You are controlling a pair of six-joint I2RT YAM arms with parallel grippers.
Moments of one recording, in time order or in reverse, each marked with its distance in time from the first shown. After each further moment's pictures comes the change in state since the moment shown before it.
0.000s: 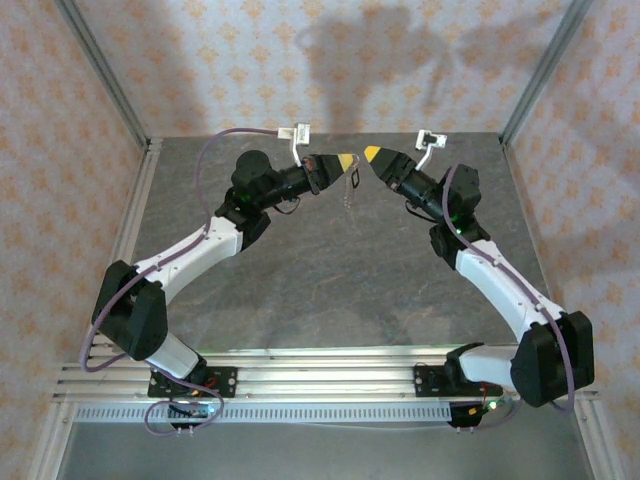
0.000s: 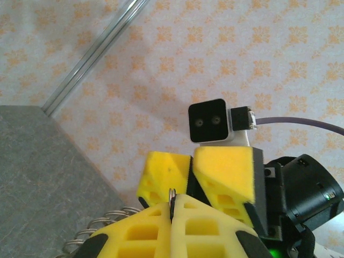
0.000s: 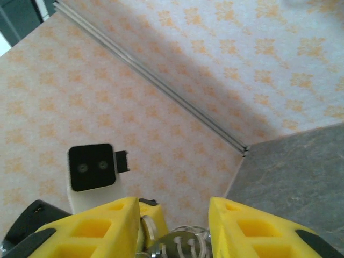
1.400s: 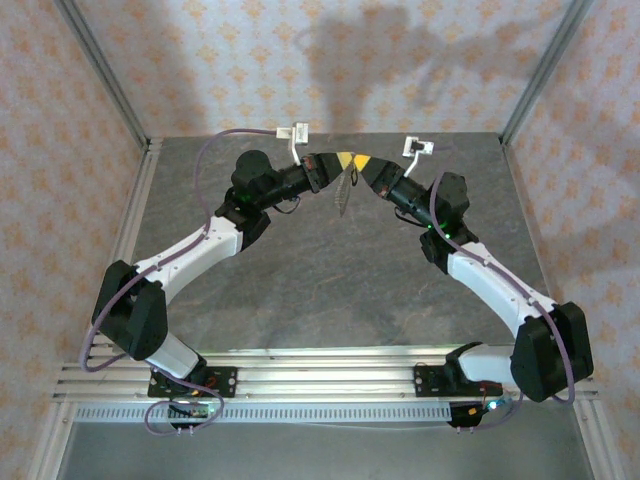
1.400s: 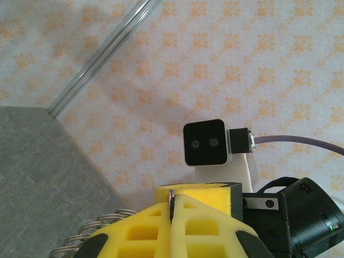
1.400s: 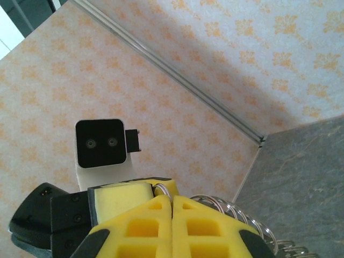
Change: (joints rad) left arm 0.000 0.000 0.000 0.000 -0.027 -0.016; right arm 0.057 0.028 -0.050 0.096 0.011 0.034
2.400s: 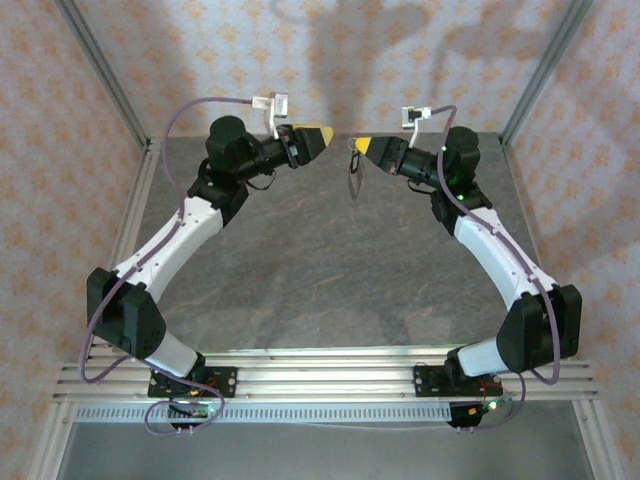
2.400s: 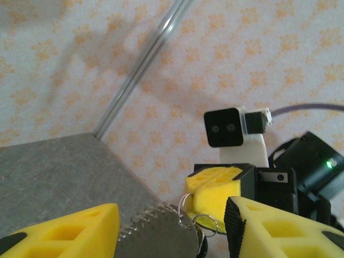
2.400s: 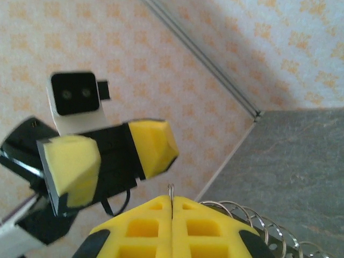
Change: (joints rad) left arm 0.146 0.003 0.237 -0.332 0.104 0.239; right arm -0.142 0.162 0.353 -0.353 -0.369 -0.225
